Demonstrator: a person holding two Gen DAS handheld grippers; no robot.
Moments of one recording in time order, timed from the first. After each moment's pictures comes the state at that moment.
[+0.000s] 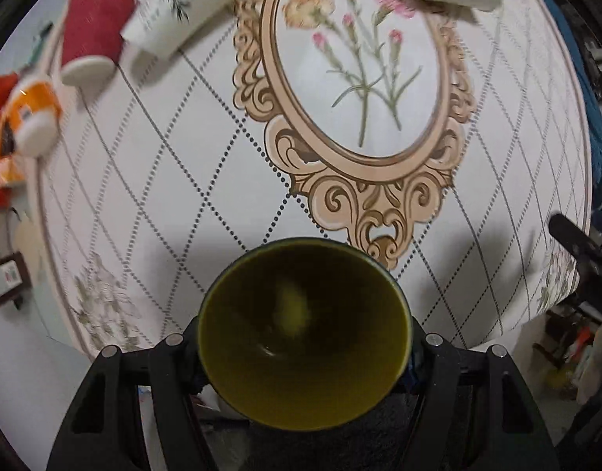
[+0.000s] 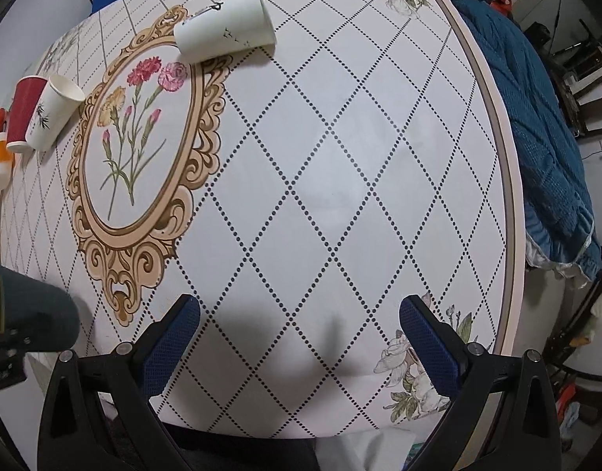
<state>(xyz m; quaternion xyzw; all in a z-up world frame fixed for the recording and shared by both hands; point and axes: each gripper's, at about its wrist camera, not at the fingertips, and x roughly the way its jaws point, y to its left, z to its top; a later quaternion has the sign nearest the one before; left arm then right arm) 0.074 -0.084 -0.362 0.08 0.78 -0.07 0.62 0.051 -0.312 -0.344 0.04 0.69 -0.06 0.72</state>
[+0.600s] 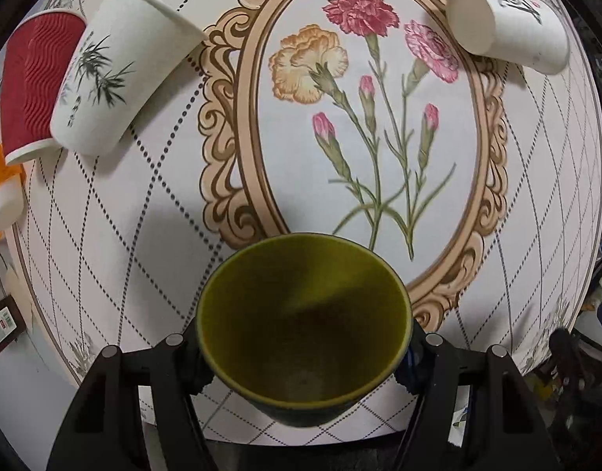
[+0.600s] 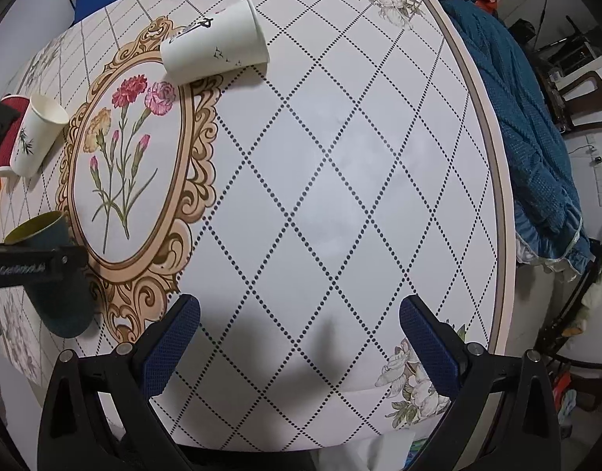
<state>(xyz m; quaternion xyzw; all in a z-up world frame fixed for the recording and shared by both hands) 0.134 -0.121 -0.401 0.06 0.78 -0.06 0.61 0.083 -0.301 -0.342 0.03 0.69 -0.10 0.72</state>
